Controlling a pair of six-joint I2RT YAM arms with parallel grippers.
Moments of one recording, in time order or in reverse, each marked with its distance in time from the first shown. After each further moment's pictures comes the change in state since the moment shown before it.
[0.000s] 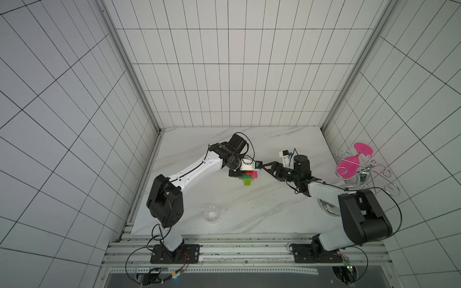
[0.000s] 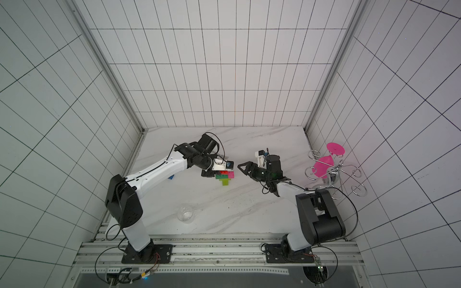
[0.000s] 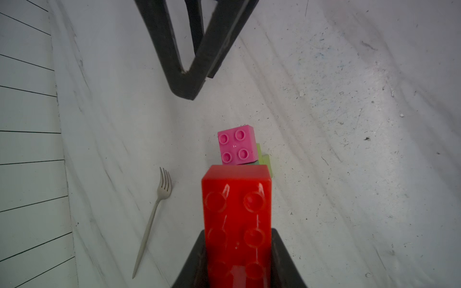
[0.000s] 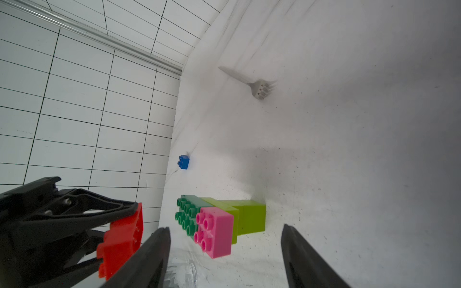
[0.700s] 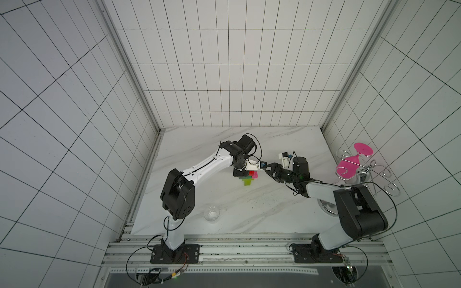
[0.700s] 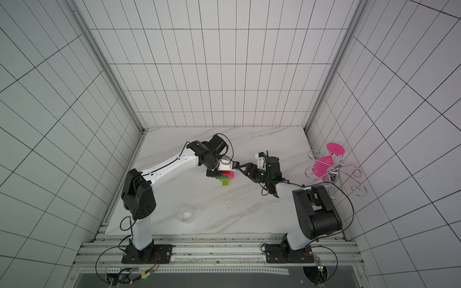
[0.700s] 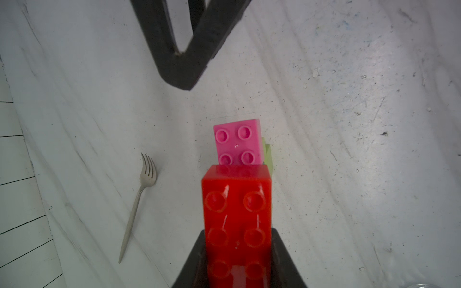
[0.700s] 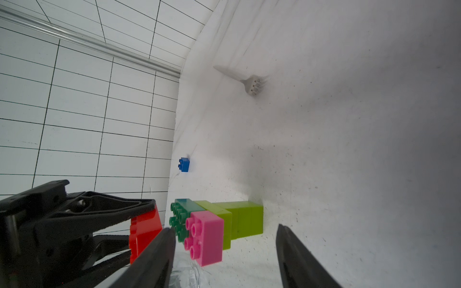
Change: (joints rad) left arm -0.045 0.135 0.156 -0.119 -0.106 -0.089; right arm 0.000 0.055 -0.028 0.089 -0.004 0.059
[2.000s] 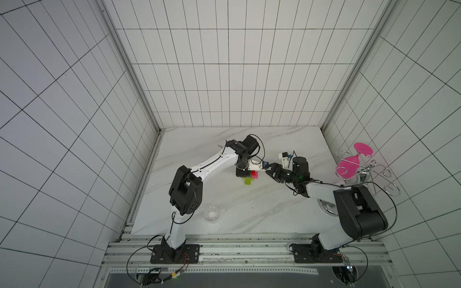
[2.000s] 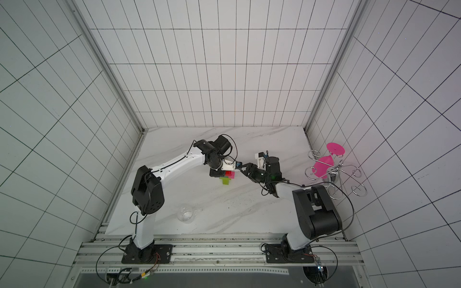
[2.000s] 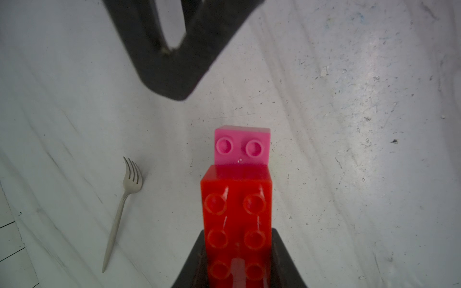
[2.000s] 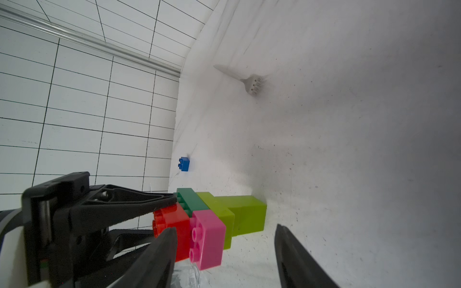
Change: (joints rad) left arm -0.004 0.103 0.089 -0.056 -0.023 -0.022; right arm 0.001 0.000 0.000 -0.001 -0.003 -0.002
